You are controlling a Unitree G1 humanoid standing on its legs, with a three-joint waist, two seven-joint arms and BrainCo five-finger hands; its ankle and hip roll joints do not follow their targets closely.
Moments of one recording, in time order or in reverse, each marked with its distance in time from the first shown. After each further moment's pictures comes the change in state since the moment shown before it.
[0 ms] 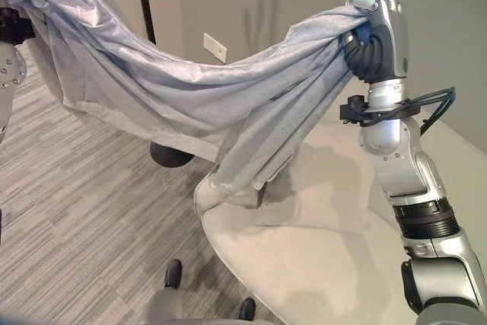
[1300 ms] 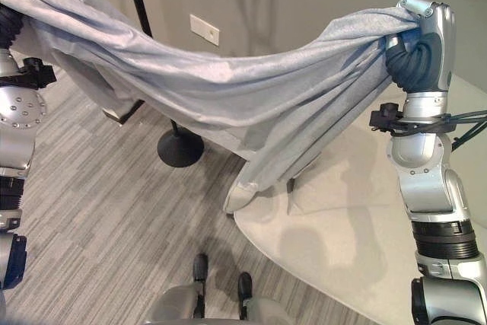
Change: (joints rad) left arm 0.177 -0.126 0.110 -0.095 -0.012 -0.034 -0.036; right arm 0.140 -0.084 -0.187 -0.055 0.043 -0.017 -0.013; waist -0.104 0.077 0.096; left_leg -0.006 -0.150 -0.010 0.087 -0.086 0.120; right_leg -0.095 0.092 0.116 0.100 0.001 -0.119
